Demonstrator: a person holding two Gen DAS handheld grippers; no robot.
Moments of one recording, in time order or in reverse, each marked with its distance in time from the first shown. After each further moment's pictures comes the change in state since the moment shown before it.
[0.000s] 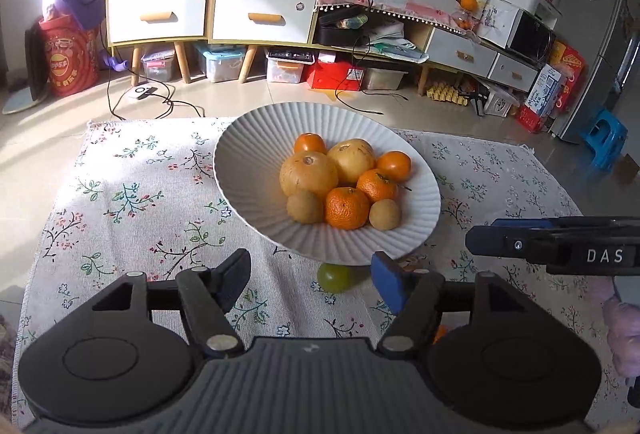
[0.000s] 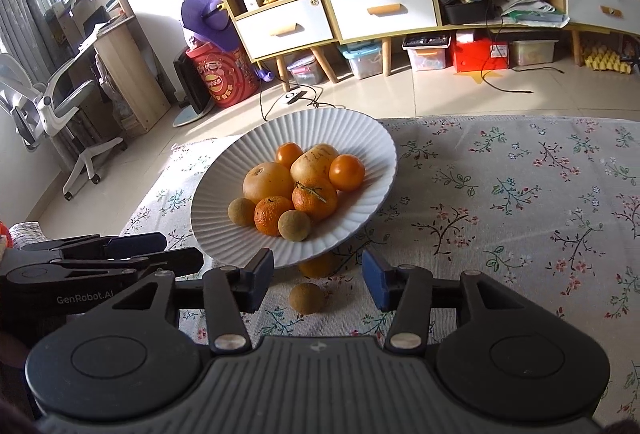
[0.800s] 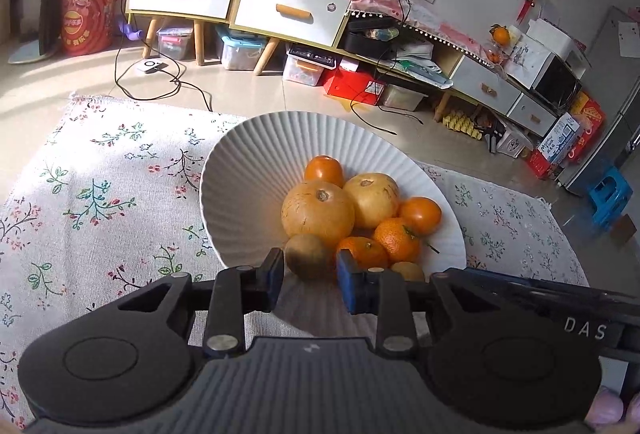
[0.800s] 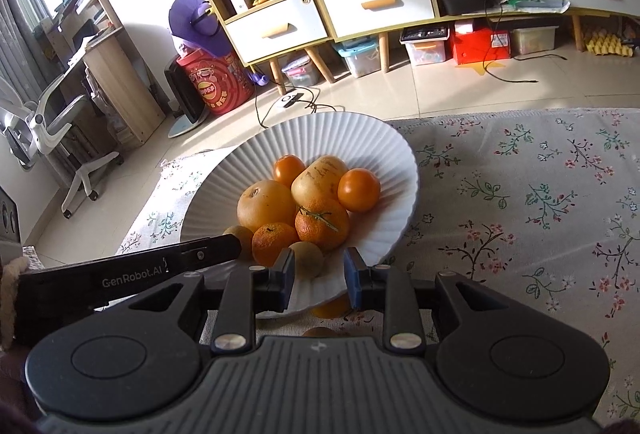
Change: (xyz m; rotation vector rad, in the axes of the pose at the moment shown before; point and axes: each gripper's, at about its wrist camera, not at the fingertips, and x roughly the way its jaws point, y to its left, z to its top) left arm 0.040 0.008 0.024 -0.180 -0.010 -0.018; right arm 0.030 0.005 0.015 0.062 -0.003 0.008
